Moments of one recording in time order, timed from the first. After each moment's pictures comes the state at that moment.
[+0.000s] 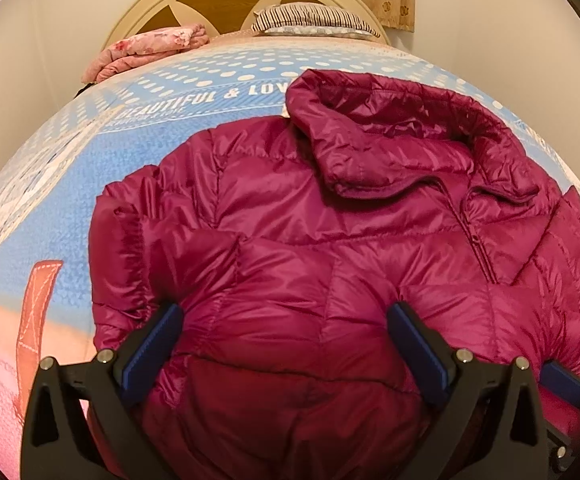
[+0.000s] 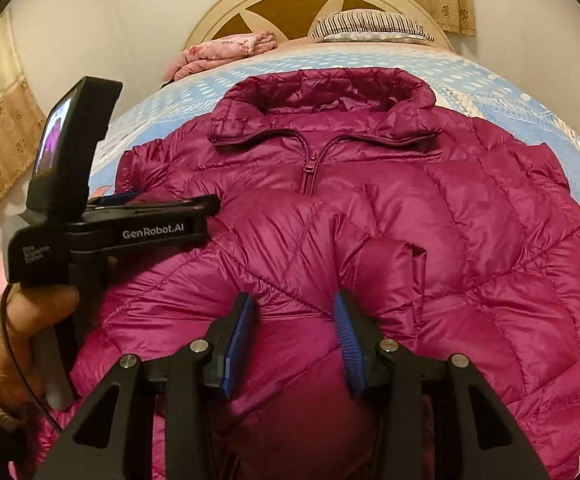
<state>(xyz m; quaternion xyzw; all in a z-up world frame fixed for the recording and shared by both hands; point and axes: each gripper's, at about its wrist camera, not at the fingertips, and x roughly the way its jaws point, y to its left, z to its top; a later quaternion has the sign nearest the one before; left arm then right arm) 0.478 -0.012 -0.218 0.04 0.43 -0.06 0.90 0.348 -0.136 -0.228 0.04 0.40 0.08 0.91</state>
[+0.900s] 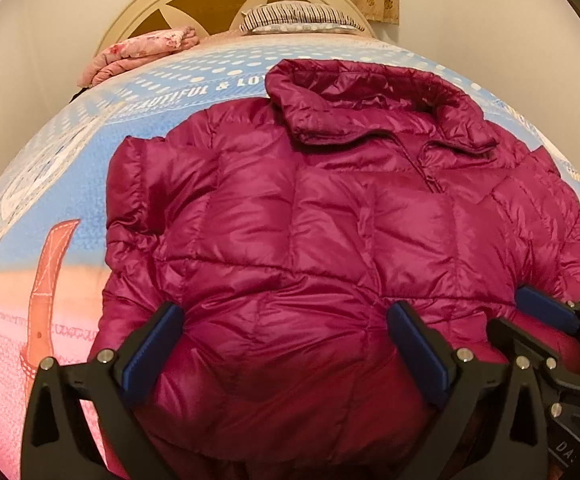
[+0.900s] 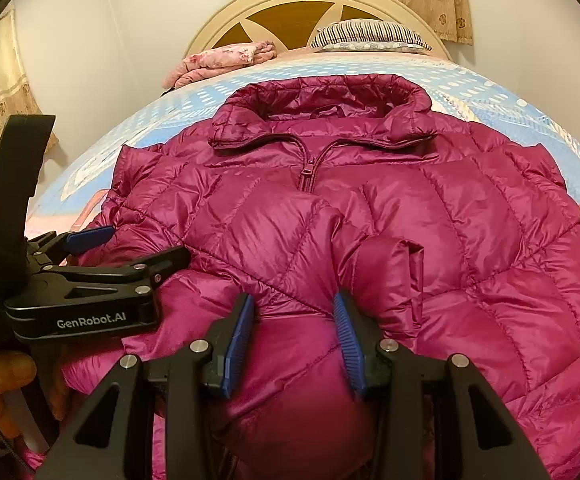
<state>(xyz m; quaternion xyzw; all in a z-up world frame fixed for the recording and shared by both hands) 0.428 -0.018 -0.218 0.06 0.43 -0.07 0.90 0.347 -0.135 -0.229 0.04 0.39 0.08 0.92</state>
